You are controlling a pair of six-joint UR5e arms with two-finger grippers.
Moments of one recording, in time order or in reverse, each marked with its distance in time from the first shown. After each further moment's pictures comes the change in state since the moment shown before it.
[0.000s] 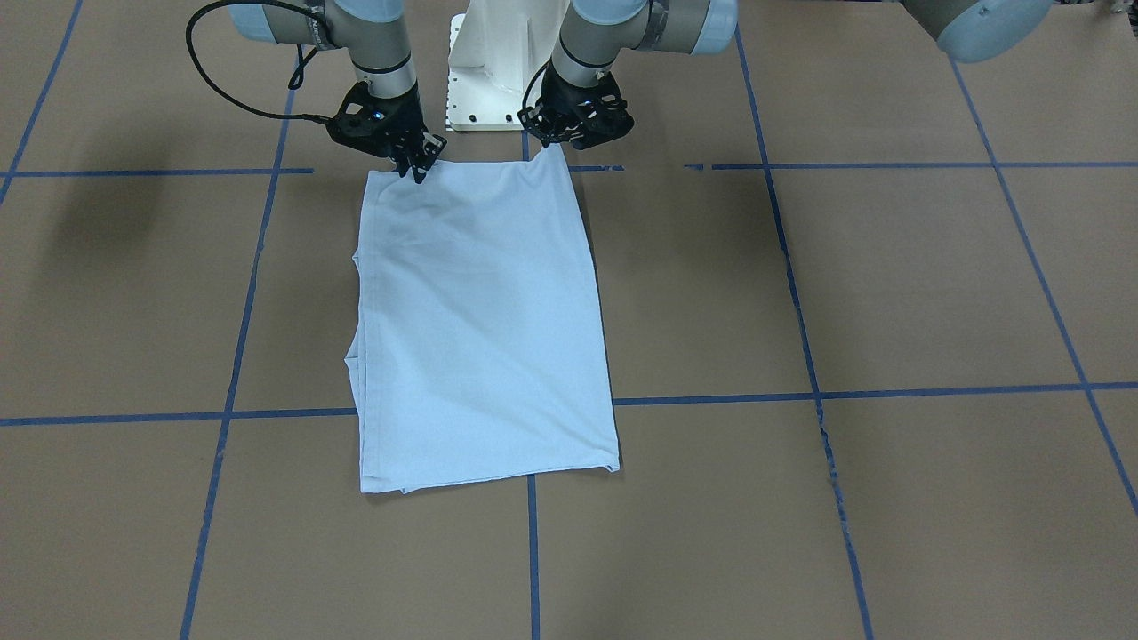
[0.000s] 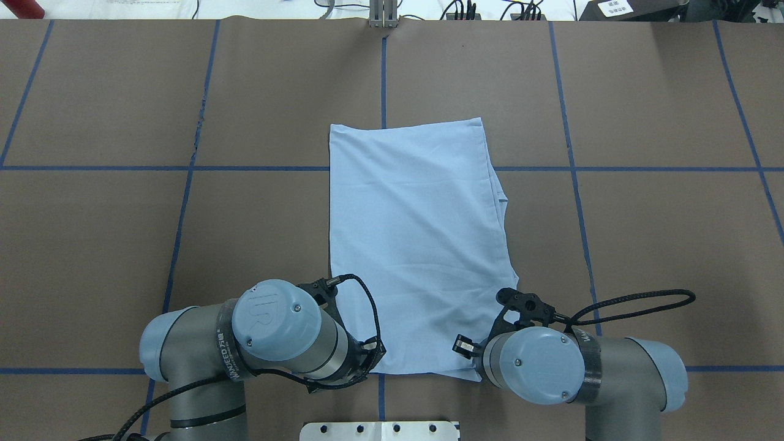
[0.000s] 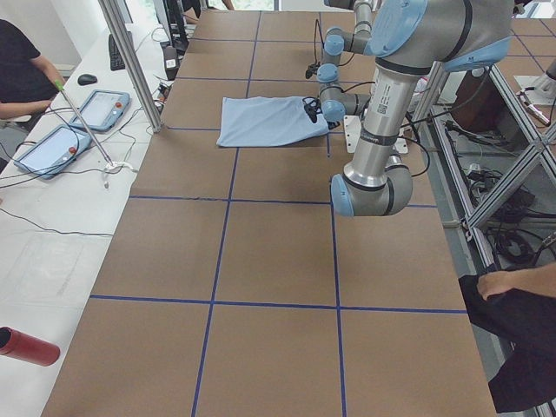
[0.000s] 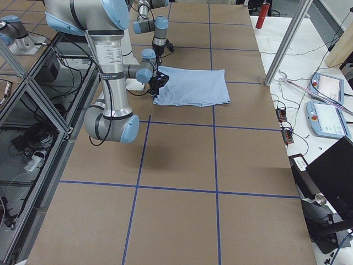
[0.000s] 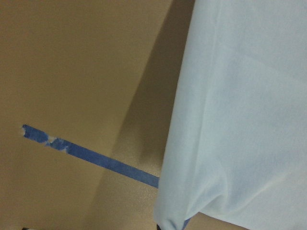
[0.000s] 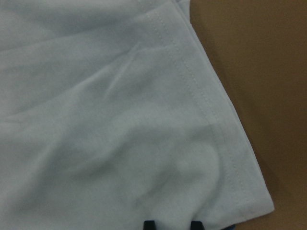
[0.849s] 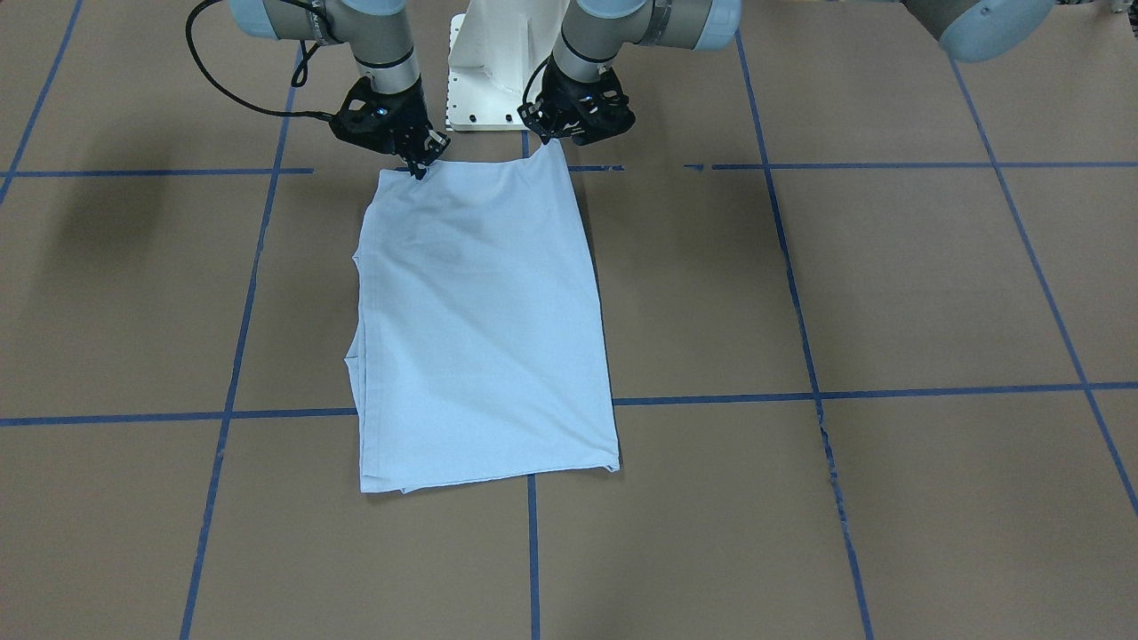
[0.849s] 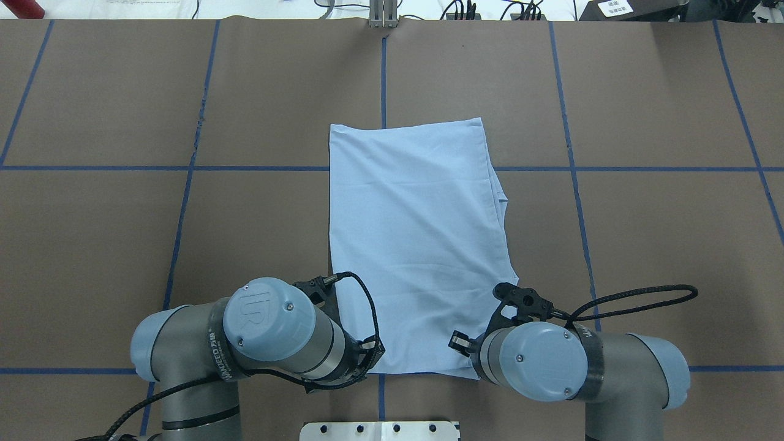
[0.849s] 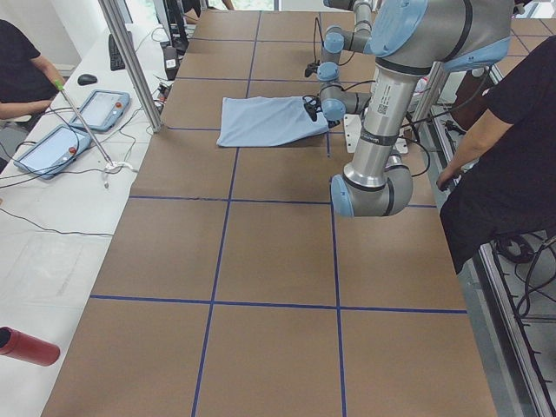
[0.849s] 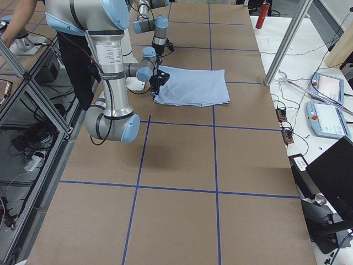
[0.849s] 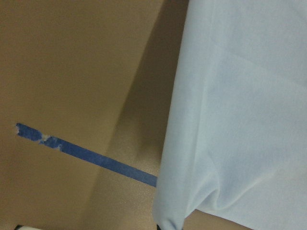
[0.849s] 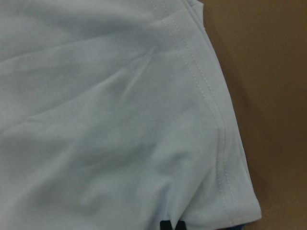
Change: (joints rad) left arm -0.004 0.008 -0.043 0.024 -0.001 0.001; right arm 0.011 0.010 0.027 0.000 0.004 -0.001
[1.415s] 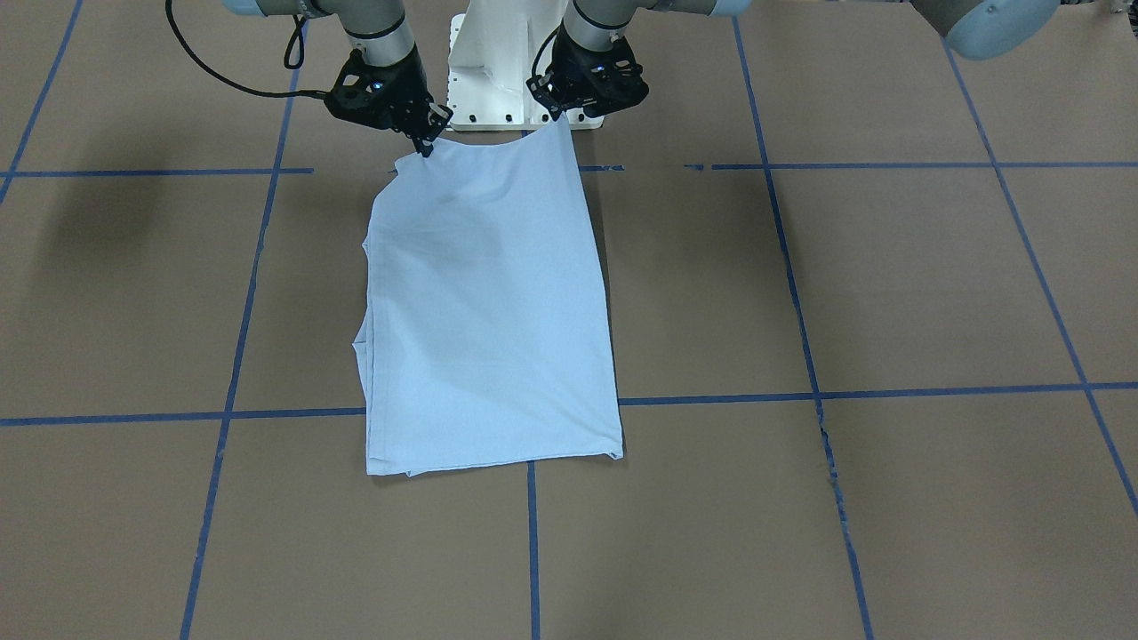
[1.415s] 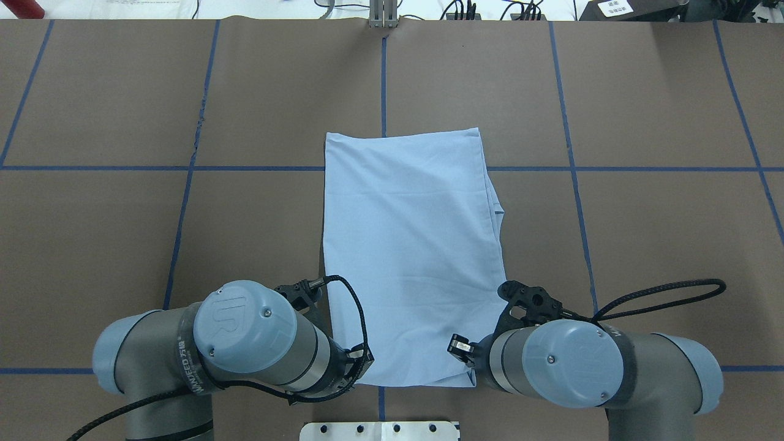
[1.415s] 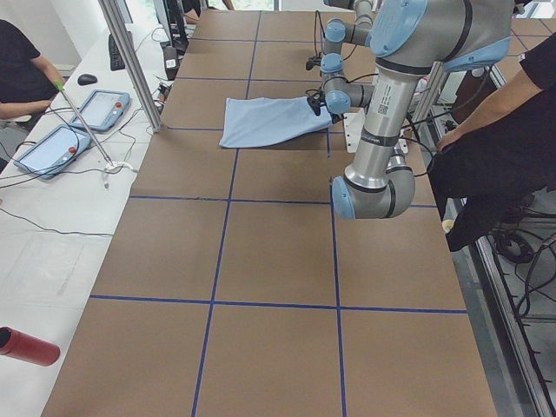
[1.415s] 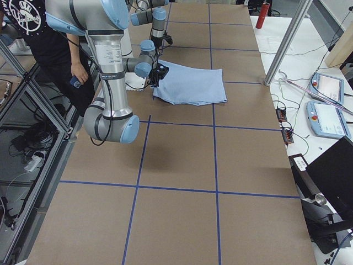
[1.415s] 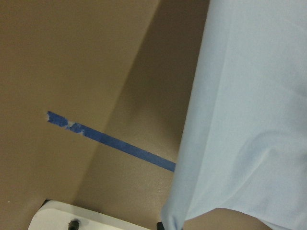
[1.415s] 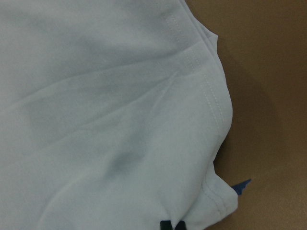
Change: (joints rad) left arm 0.010 0.025 -0.118 0.111 -0.002 0.002; right arm 0.001 -0.025 0.106 0.008 0.040 -0.003
